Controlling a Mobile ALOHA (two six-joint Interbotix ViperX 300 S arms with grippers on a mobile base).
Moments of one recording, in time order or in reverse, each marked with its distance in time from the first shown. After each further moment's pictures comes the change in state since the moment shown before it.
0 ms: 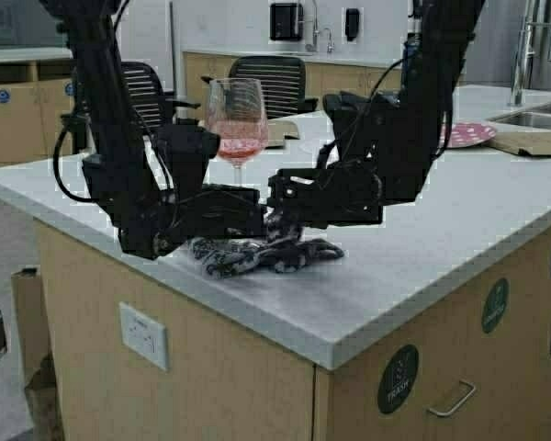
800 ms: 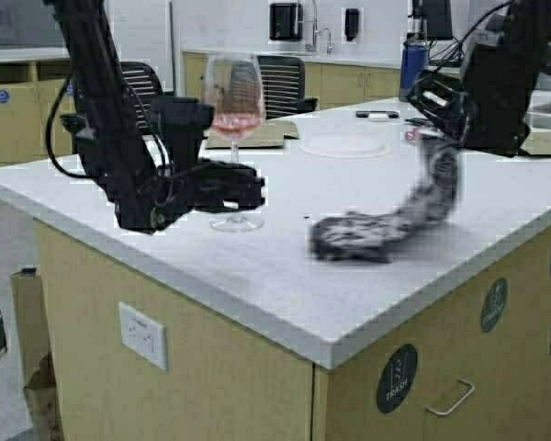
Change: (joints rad) left arm 0.011 -0.083 0.023 0.003 -0.009 0.002; right arm -0.287 -0.192 0.117 0.353 -0.351 0.018
